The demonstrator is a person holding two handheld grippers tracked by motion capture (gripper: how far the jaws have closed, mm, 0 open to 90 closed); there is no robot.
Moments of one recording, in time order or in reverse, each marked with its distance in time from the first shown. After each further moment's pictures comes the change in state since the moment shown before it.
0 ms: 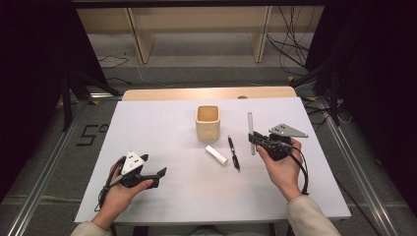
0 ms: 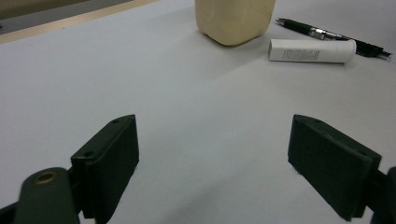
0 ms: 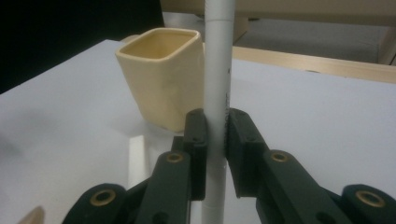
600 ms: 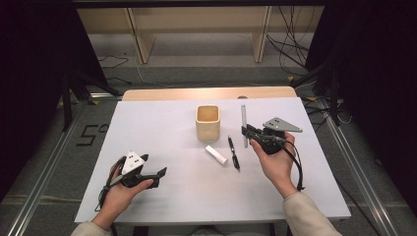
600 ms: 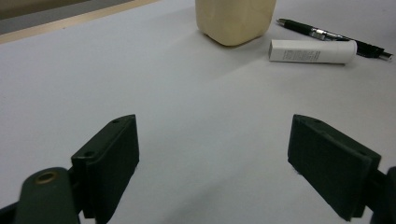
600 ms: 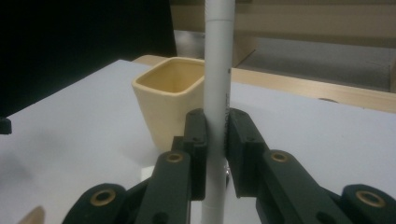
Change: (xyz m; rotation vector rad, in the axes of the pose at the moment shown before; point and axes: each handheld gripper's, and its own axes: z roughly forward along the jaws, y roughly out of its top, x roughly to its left) left arm 0.000 0.000 0.000 0.000 0.002 0.001; right arm 0.008 0.017 0.014 -0.066 0.036 -0.019
